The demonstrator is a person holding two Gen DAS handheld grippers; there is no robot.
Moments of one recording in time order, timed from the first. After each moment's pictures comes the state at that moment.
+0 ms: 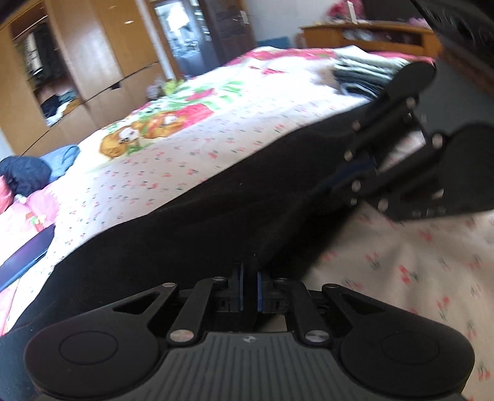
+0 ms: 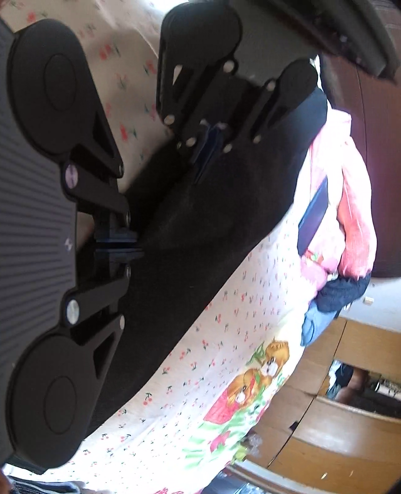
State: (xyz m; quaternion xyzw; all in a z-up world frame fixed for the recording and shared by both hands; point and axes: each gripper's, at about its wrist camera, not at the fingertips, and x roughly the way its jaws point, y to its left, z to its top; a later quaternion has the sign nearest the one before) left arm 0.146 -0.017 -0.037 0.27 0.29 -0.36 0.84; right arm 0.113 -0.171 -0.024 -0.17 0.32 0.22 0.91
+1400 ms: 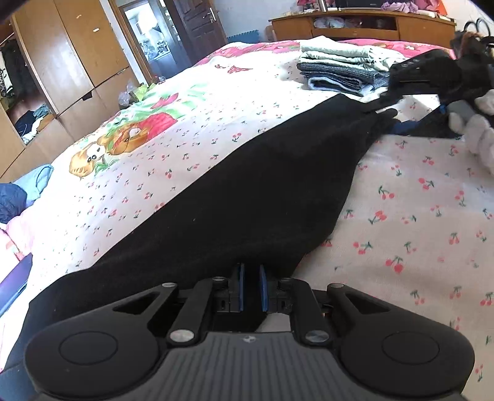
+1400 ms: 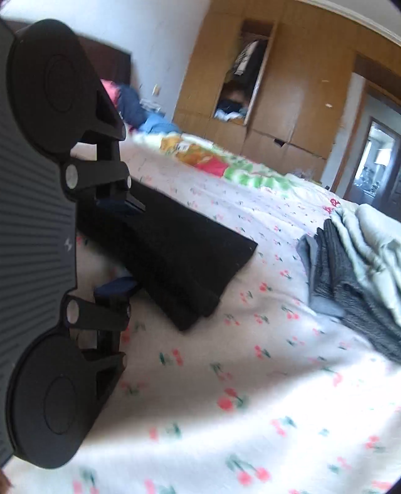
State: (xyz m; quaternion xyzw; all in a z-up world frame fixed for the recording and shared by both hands) left arm 0.145 -0.070 -0.035 0.30 0.29 -0.38 0.82; right arm 0.045 -0.426 -0.113 0.60 0.21 -0.08 0.77
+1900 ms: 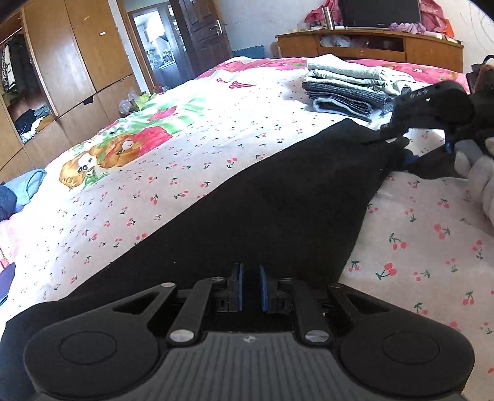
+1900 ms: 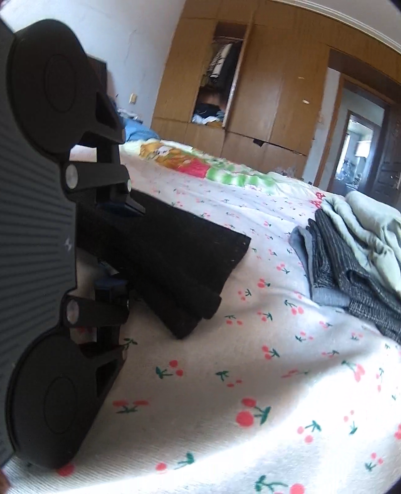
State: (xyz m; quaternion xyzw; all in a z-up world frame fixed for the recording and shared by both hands) left arm 0.163 -0.100 -0.039 0.26 0.28 -0.39 0.84; right arm 0.049 -0.427 -0.122 0.62 0.18 -0.11 0.75
